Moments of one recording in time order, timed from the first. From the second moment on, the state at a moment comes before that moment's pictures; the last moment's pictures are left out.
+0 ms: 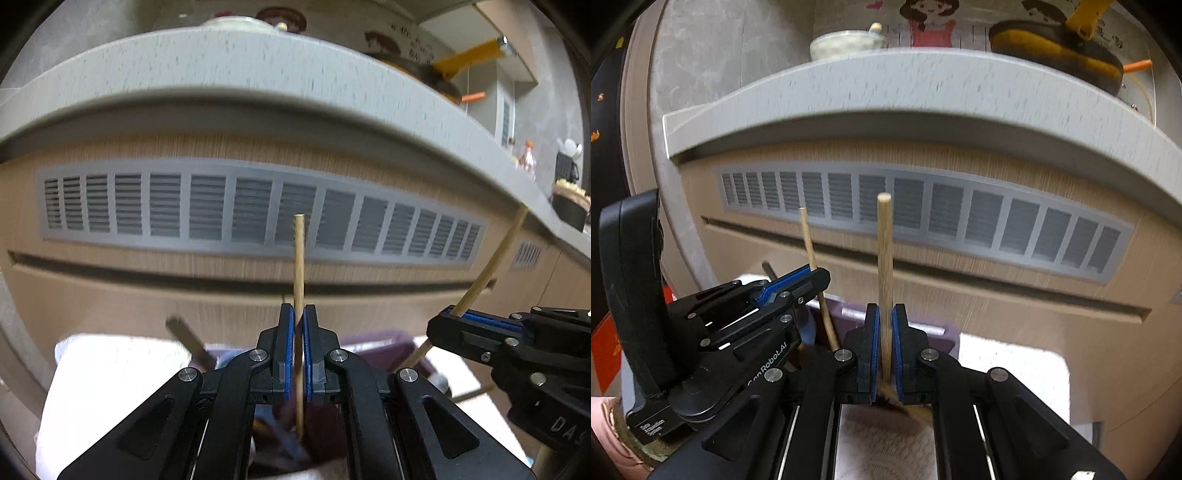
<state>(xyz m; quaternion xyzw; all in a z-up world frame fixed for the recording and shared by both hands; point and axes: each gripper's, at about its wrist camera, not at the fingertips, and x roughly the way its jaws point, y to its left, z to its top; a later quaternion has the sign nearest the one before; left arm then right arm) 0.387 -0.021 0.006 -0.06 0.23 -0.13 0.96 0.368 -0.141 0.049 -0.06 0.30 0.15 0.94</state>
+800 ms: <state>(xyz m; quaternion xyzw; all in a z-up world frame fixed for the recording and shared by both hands) 0.274 0.018 0.051 -0.06 0.25 -0.04 0.97 0.265 -0.188 0.044 0.00 0.28 0.13 0.95</state>
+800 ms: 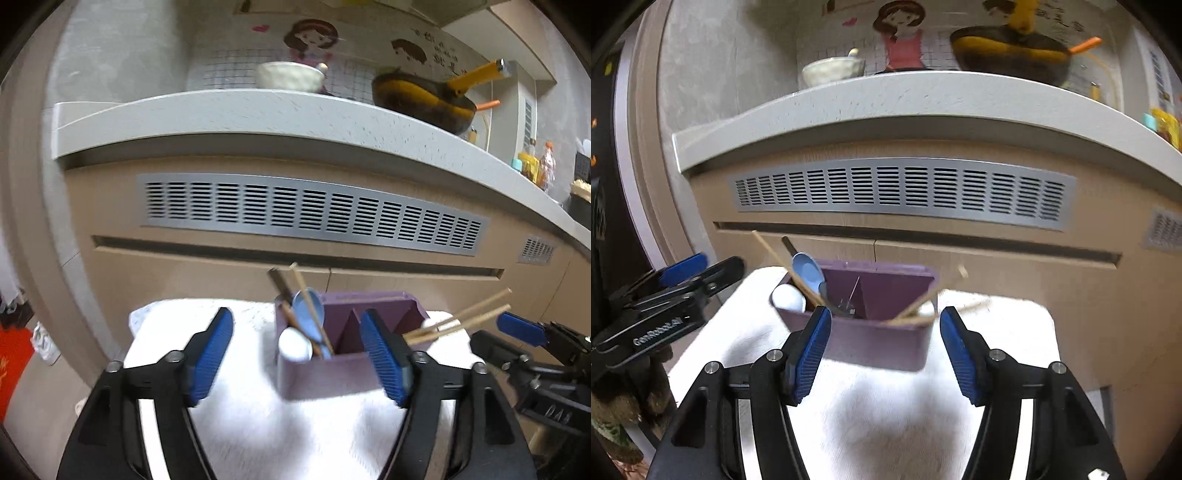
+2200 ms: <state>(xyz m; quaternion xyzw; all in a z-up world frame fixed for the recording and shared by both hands) 0.087 -0.012 0.024 -0.01 0.26 -0.01 0.97 0.100 -0.224 0.007 0.00 0.25 0.04 0.97</state>
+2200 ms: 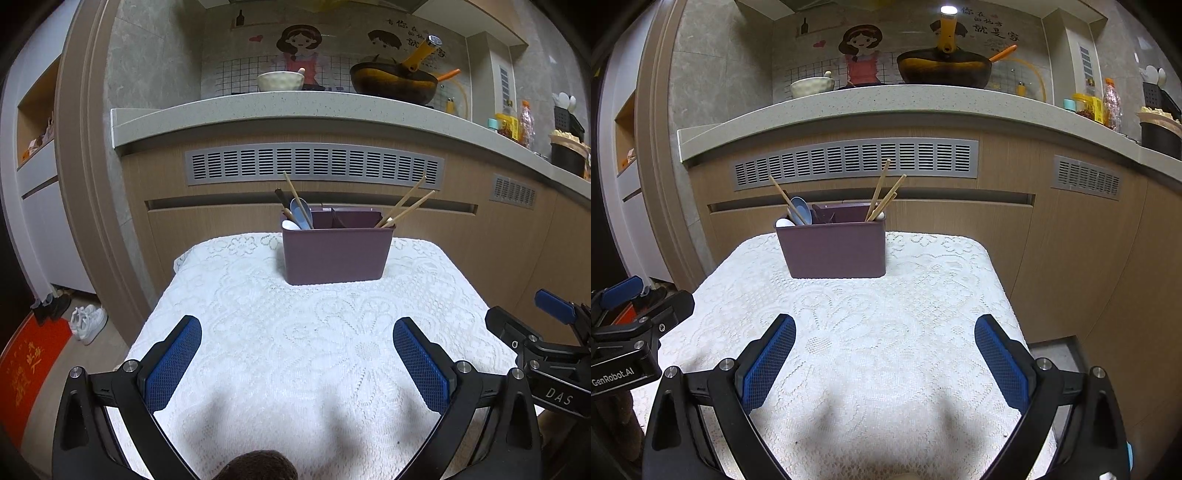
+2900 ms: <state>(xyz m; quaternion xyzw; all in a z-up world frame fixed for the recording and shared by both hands) 0.088 -0.013 0.022 -0.01 0.26 -0.01 0.96 0.101 -0.224 0.007 0.00 0.25 0.05 0.97</state>
